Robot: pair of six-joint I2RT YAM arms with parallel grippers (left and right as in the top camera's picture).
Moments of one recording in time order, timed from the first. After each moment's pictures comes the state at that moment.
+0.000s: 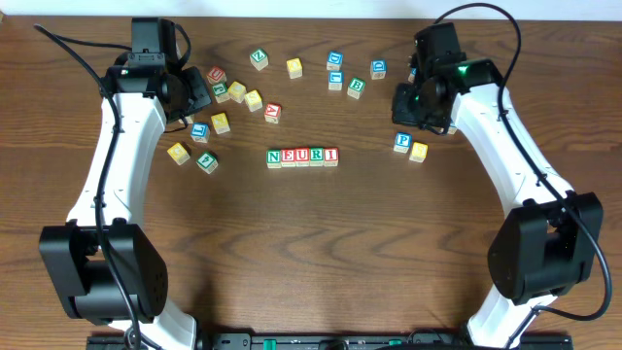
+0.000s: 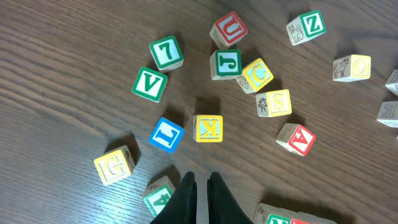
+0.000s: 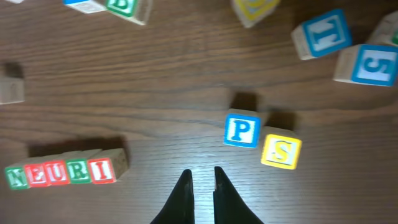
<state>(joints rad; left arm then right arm) 0.01 1.78 1.56 -0.84 0.01 -0.38 0.22 1.91 1.65 -0.95 -0.07 0.37</state>
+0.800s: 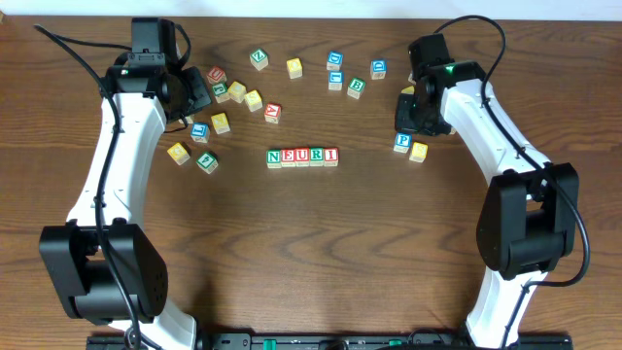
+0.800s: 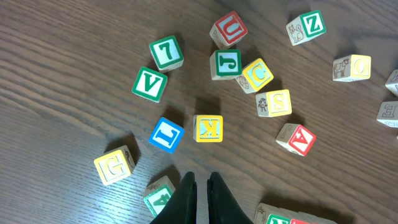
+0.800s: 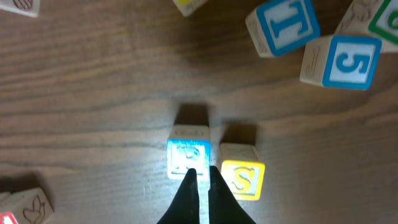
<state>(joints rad) 0.01 1.78 1.56 -0.84 0.01 -0.38 0.21 2.04 1.65 -0.94 0.05 0.37</state>
